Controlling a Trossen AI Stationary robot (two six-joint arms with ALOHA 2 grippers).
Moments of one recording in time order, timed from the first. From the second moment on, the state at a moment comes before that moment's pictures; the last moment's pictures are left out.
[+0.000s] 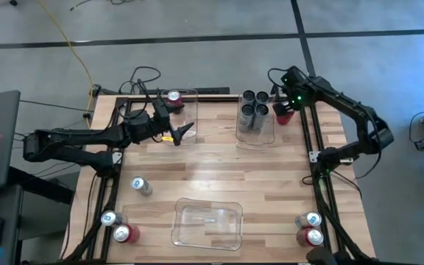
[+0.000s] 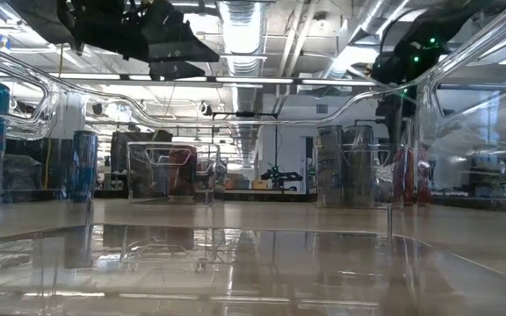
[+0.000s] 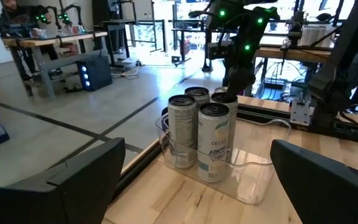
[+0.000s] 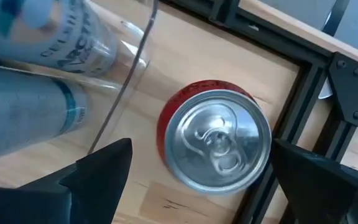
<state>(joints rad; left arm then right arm) 0.30 1.08 0.59 0.46 -0.22 0.04 -0.99 1.38 1.06 -0.95 0.13 0.17</state>
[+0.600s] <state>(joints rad) 0.30 1.08 0.59 0.46 -0.22 0.04 -0.99 1.52 1.06 -0.93 0.14 0.21</state>
